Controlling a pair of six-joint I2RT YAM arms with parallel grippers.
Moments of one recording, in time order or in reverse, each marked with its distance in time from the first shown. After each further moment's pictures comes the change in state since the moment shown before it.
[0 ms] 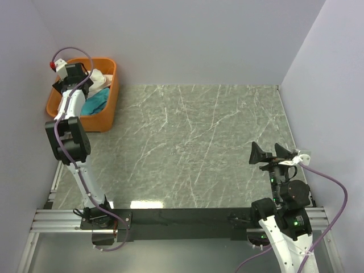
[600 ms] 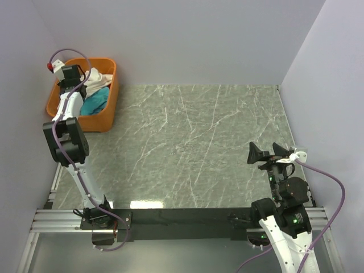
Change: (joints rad) left arm 0.036 0.032 -0.023 0.082 0.068 0.013; right arm 0.000 0.034 0.000 -0.003 -0.024 -0.013
